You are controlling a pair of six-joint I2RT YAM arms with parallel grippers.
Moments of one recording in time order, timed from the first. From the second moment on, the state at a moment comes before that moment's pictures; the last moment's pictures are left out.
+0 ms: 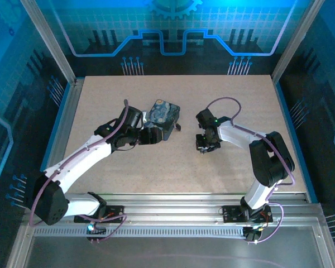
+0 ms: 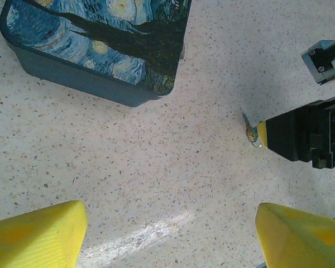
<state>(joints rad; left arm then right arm) -0.51 1.29 1.02 -0.61 0.18 -0.58 0.46 1.71 1.07 -0.73 -0.02 0.43</state>
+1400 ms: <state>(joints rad) -0.53 1.29 1.02 -0.63 0.17 -0.58 0.51 1.77 1.08 -0.68 0.02 0.37</state>
